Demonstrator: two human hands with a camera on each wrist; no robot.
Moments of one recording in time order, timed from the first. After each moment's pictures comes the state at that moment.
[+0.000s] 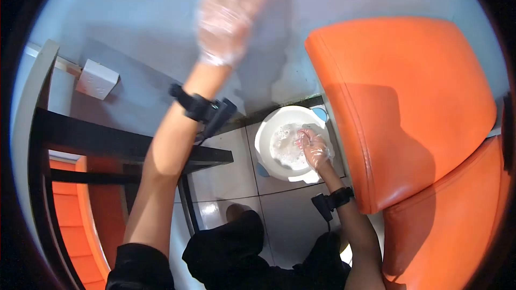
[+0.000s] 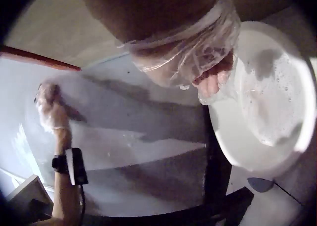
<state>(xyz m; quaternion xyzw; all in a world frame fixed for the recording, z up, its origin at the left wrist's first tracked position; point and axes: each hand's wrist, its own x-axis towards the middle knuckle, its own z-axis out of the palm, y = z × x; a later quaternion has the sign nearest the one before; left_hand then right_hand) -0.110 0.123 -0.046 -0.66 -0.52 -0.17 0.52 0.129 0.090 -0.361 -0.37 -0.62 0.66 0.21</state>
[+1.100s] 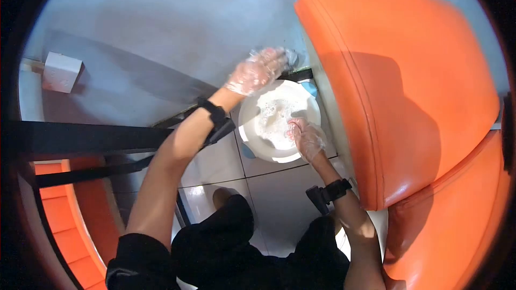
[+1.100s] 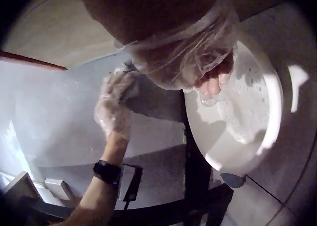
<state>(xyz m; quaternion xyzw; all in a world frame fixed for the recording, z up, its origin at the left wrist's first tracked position) -0.118 0.104 -0.291 -0.81 -0.56 -0.05 0.16 0.148 0.077 -0.351 -0.40 -0.69 0.59 0.13</state>
